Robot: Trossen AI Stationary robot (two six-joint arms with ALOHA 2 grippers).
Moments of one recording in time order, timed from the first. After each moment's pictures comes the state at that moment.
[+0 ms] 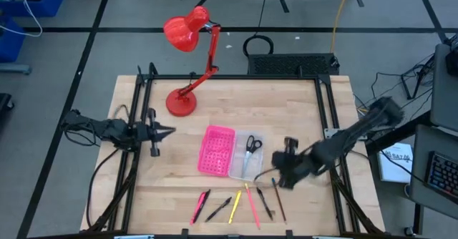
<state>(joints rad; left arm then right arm) -0.31 0.03 0.08 0.04 -0.45 0.27 0.56 1.44 1.13 -0.92 0.37 0.69</state>
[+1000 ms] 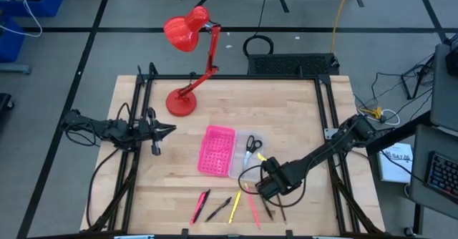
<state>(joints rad) -0.31 0.03 0.08 -0.03 -0.50 0.11 0.54 1.83 1.24 -0.96 0.10 1.61</state>
